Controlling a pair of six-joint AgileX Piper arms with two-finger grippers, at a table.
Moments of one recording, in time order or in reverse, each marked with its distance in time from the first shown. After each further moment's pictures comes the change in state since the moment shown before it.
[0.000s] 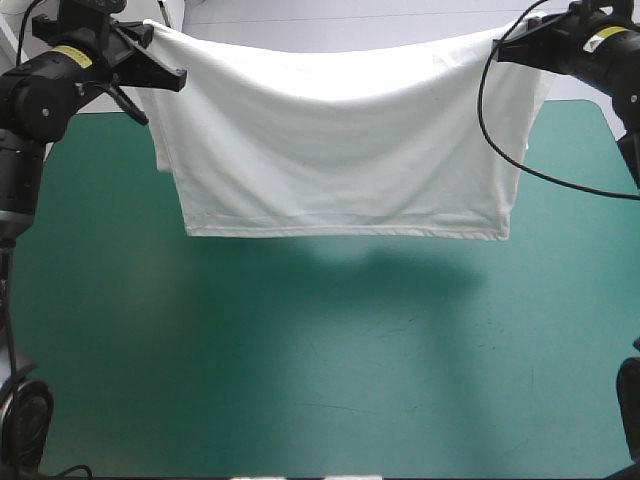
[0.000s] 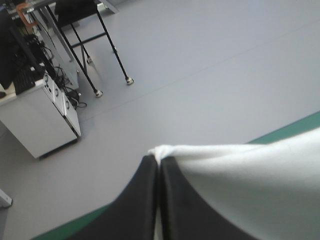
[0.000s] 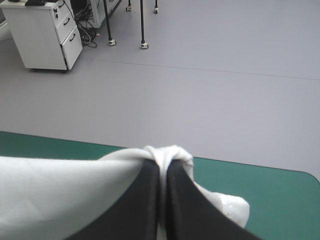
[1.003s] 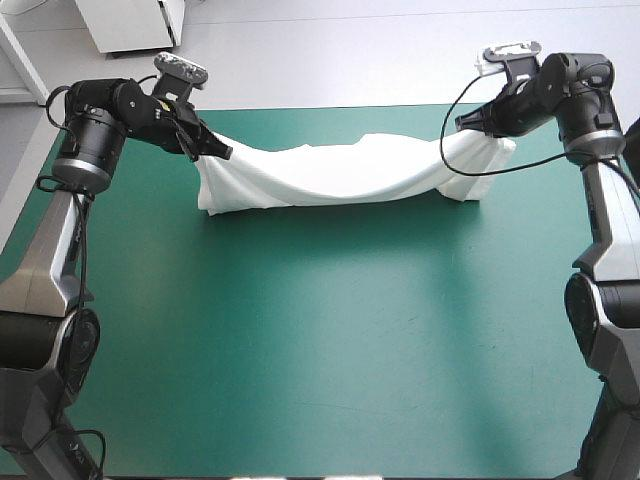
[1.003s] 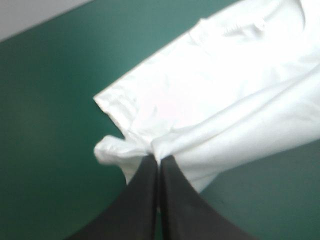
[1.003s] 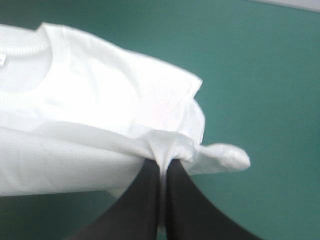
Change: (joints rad) left arm 0.000 0.278 0.012 -0.069 0.380 0.012; right arm 0.000 0.382 -0.122 -0.014 0.389 -0.054
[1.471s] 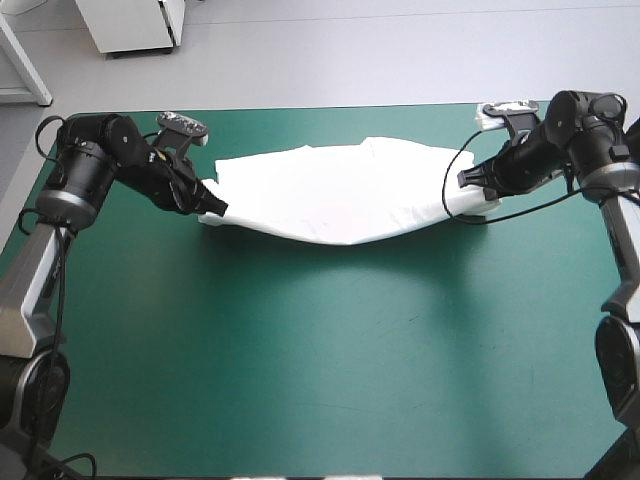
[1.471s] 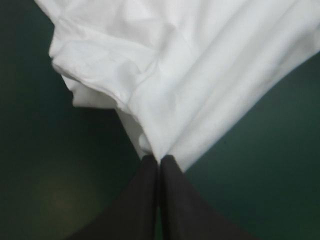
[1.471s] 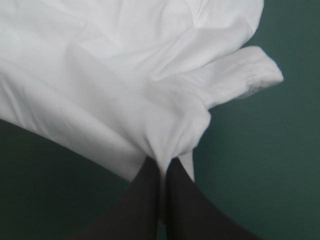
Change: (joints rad) left arm 0.000 -0.179 0.328 -0.046 0.119 -0.011; right arm 0.000 -0.232 0.411 0.059 0.067 -0.018
